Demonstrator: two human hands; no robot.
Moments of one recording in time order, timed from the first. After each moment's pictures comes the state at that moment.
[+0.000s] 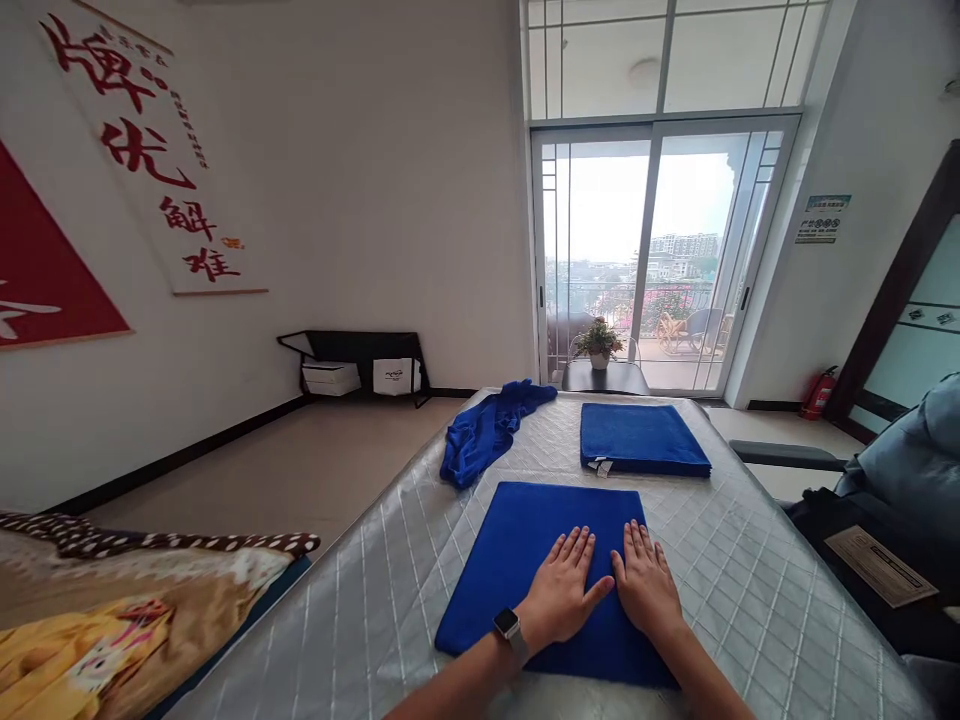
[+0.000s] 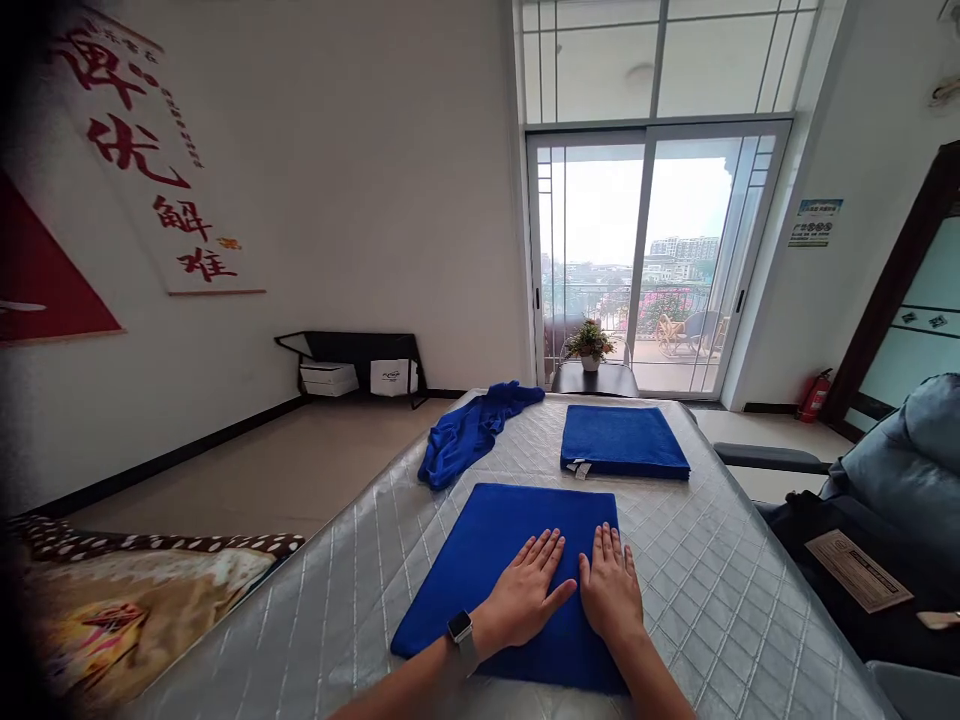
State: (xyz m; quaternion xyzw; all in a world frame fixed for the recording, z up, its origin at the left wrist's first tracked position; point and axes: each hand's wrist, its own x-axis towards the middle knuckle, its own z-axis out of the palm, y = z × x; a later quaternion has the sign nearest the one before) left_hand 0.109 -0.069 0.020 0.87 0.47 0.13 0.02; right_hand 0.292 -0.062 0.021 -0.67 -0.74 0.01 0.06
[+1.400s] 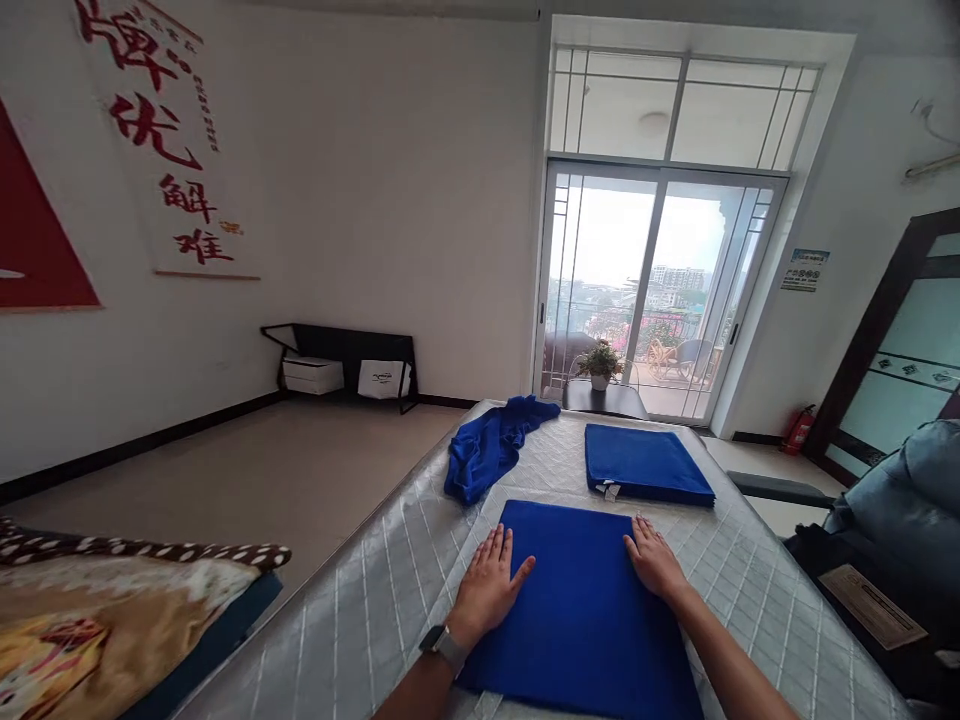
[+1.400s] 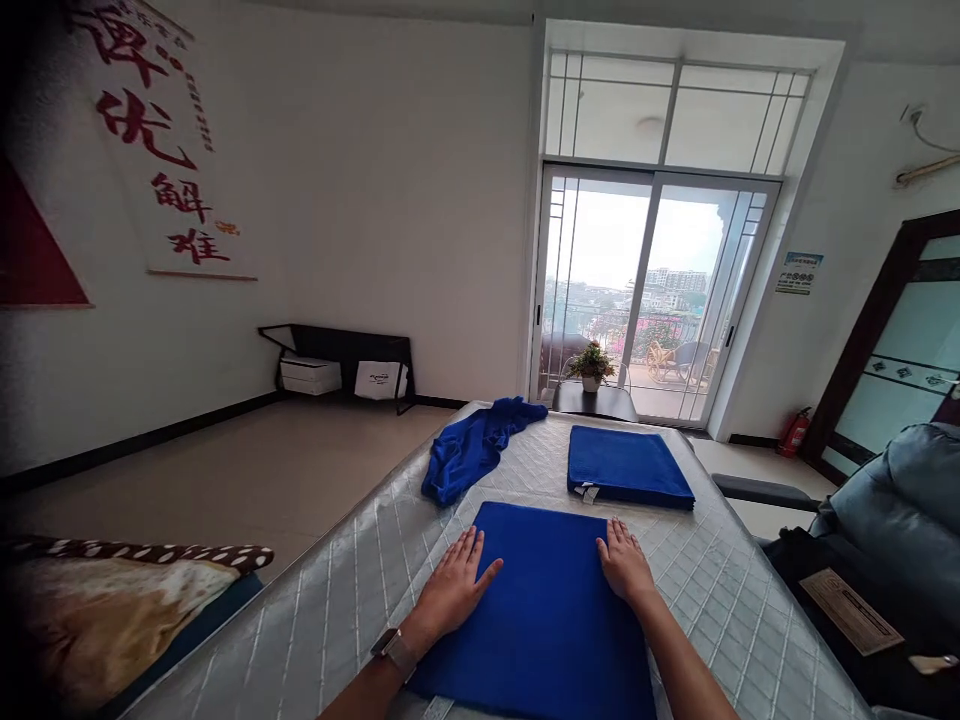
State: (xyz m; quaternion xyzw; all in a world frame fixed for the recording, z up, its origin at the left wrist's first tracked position) left_hand -0.025 -0.038 0.004 0.73 0.66 0.16 0.00; right_hand 0.302 0.019 0.034 -0.68 -0.73 0.05 0.06
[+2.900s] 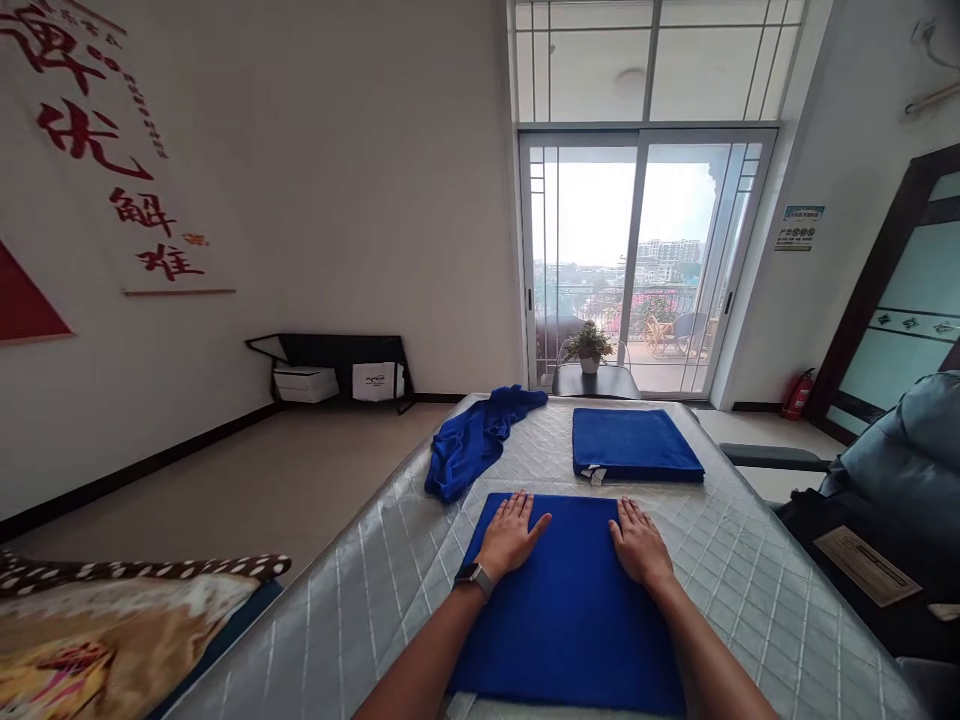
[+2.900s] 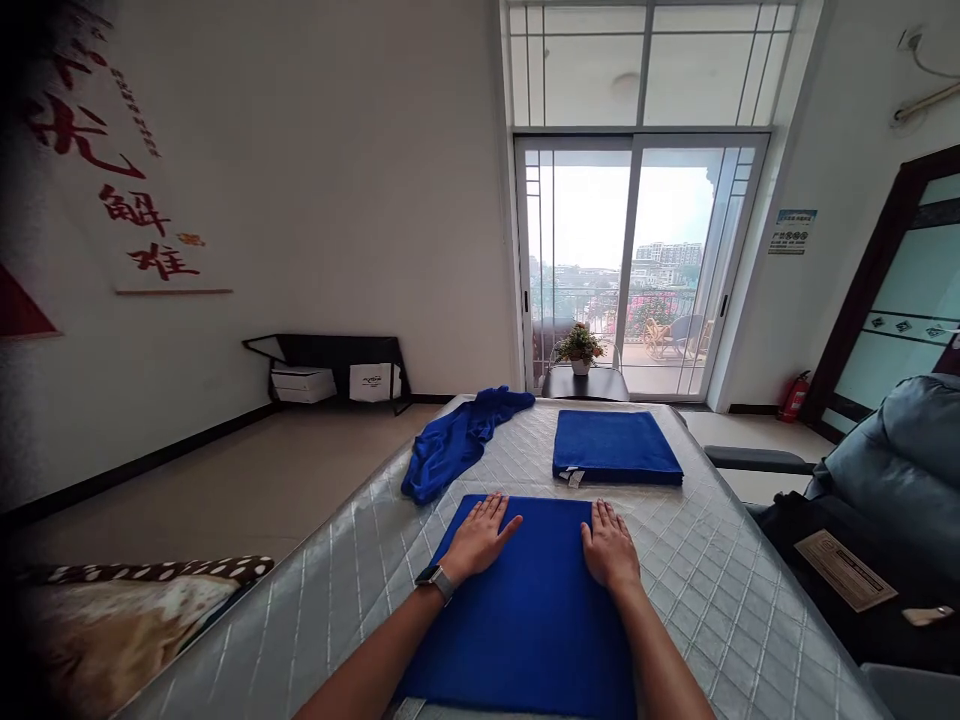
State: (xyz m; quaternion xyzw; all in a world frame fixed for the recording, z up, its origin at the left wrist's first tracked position) left_hand 0.031 0.030 0.025 0.77 0.62 0.14 0.02; right_hand 0.307 0.020 0.025 -0.68 -0.73 0.06 0.10
